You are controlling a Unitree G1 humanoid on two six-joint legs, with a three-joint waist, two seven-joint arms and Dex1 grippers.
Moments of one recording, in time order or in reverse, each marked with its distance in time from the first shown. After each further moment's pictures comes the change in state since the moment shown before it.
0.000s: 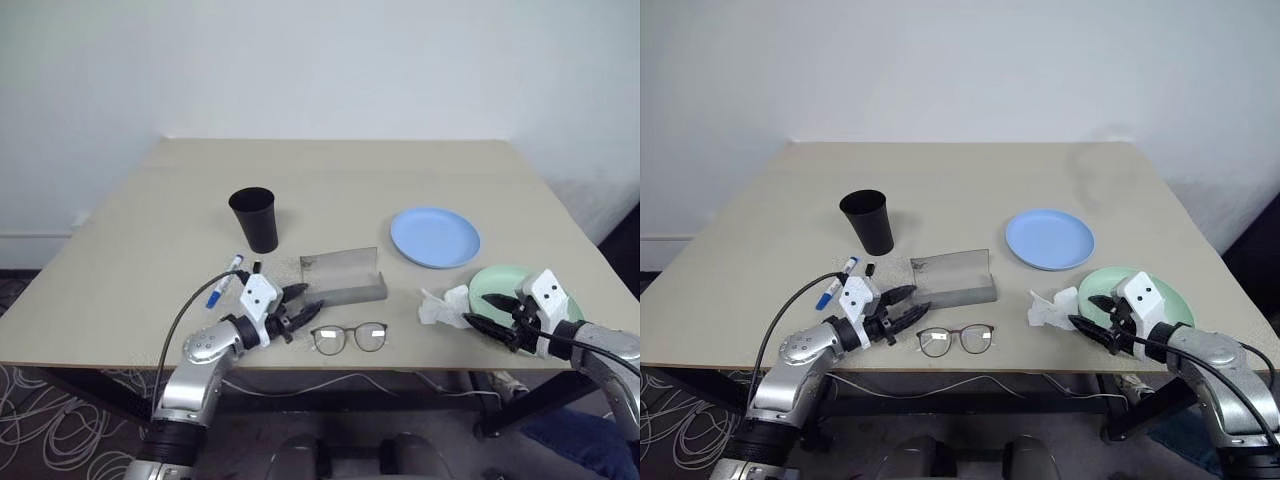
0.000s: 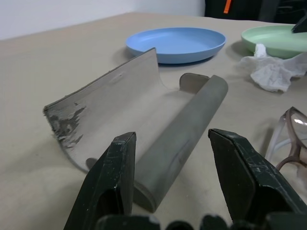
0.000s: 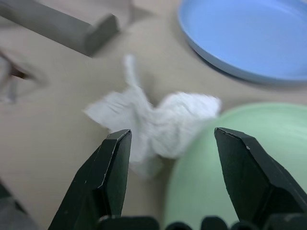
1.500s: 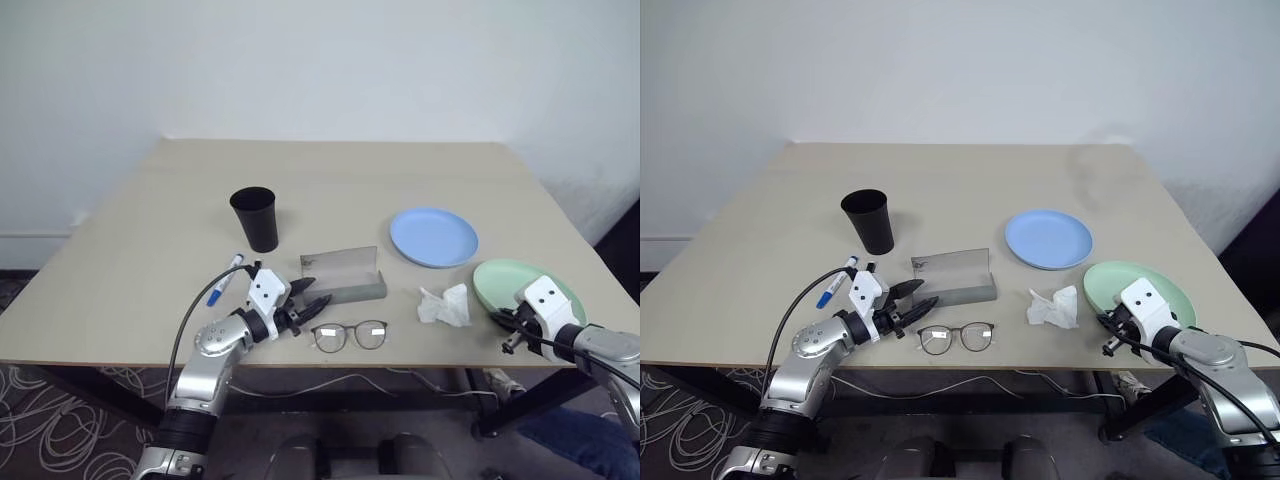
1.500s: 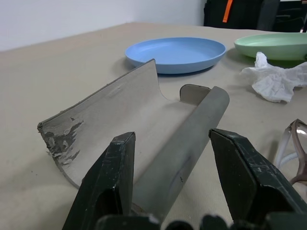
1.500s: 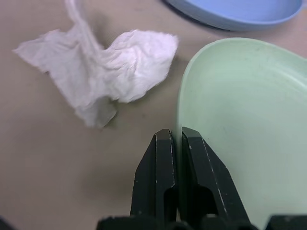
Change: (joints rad) left arm -0.054 -0.031 -0.015 0.072 0.018 -0.047 0.011; right arm -0.041 -0.031 0.062 0.088 -0.156 -0.010 -0.092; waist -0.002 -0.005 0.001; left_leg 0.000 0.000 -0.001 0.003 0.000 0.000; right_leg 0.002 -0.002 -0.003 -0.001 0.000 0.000
